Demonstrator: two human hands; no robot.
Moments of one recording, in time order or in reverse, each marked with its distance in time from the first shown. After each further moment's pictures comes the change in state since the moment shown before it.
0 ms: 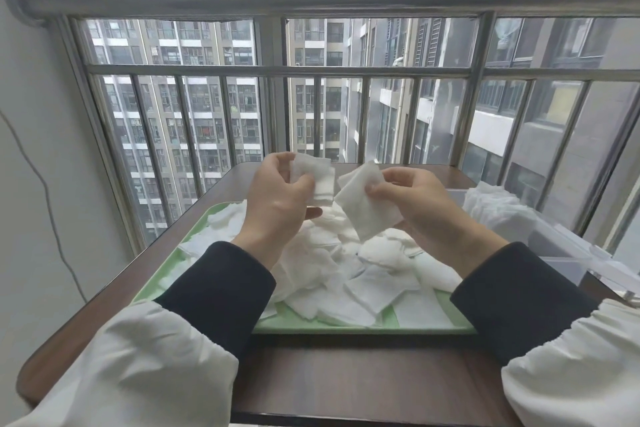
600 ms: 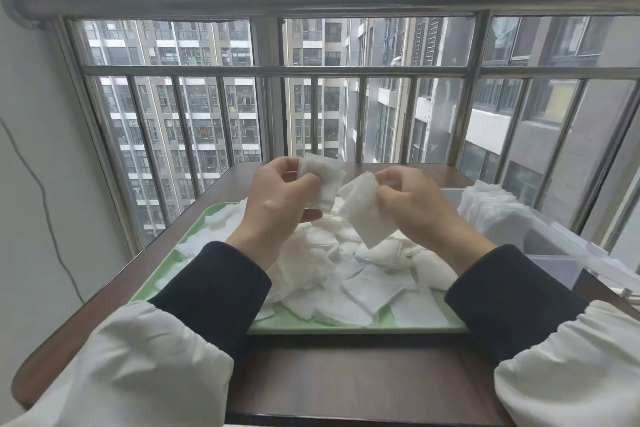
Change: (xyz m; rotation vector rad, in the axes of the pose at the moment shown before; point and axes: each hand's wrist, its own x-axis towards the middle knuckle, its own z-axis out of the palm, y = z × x) left_hand -0.001 0.002 0.000 -0.029 -0.113 -0.036; right_hand 0.009 0.009 -0.004 -0.557 0.143 -0.144
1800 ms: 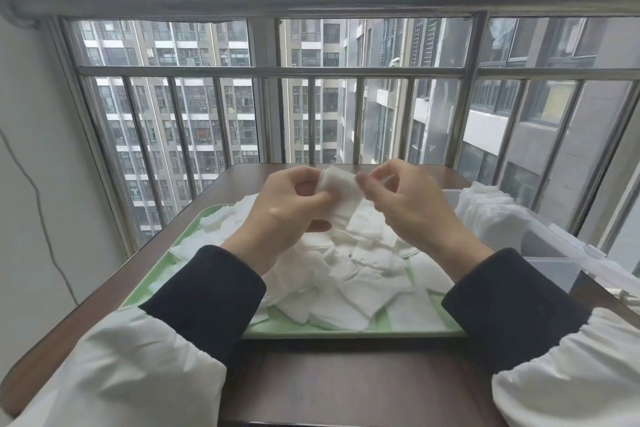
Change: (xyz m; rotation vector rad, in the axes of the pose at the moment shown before) left_hand 0.000 -0.007 0.001 0.049 -0.258 0.049; right_hand -0.006 -0.010 -0.003 -0.052 0.064 -0.086
